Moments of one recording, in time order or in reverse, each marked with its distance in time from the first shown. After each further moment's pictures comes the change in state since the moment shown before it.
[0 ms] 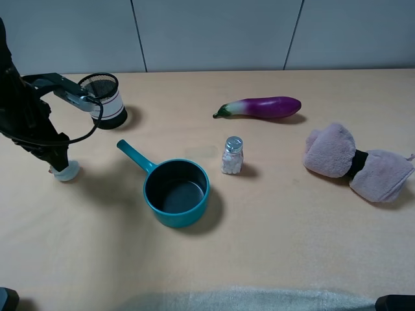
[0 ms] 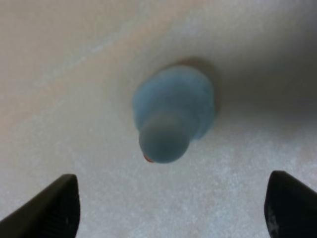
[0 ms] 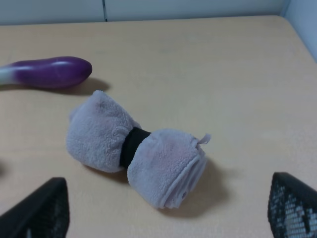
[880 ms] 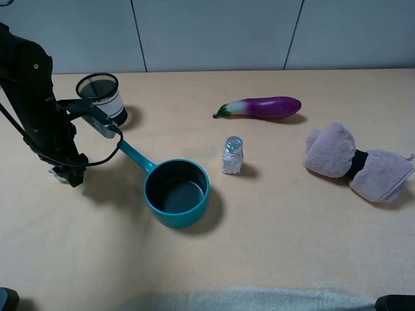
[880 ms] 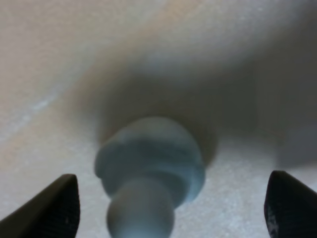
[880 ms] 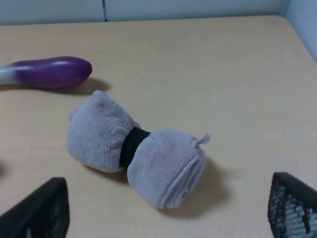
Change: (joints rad) left arm -0.083 0.163 -0.001 0.079 -0.096 0.000; right arm 0.000 0.000 0.000 0.000 -0.001 0.000
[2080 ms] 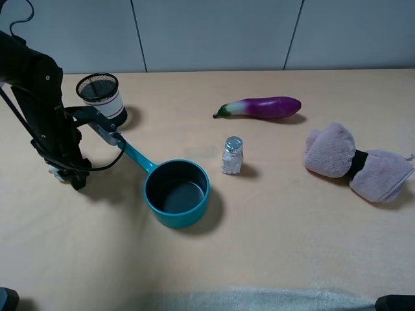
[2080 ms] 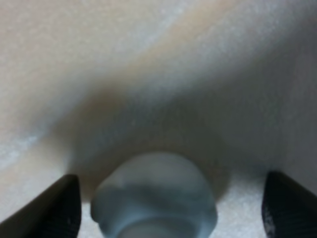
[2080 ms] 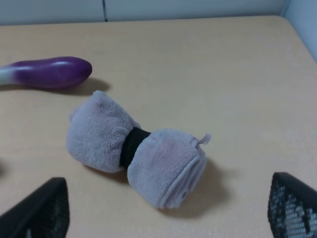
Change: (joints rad) left arm 0.000 0.084 -0.011 0.018 -0.046 0.001; right arm 0.000 0.000 0.000 0.000 0.000 0.000
